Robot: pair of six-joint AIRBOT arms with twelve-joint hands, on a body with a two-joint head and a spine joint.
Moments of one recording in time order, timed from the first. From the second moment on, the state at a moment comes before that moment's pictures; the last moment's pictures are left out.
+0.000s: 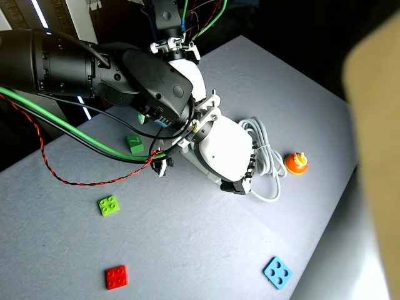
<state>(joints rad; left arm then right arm) 0.52 -1.04 0.49 -1.73 -0.95 2.39 -0.14 -1.61 1.26 1.97 0.51 -2.81</state>
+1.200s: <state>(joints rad) 0.53 -1.03 0.49 -1.71 -0.93 2.39 -0.13 -1.59 1.27 1.95 0.49 -2.79</state>
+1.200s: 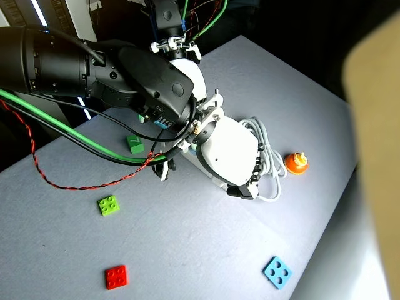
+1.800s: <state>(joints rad) 0.53 -1.03 0.48 -1.71 -0.93 2.39 -0.14 -1.59 1.27 1.95 0.49 -2.80</state>
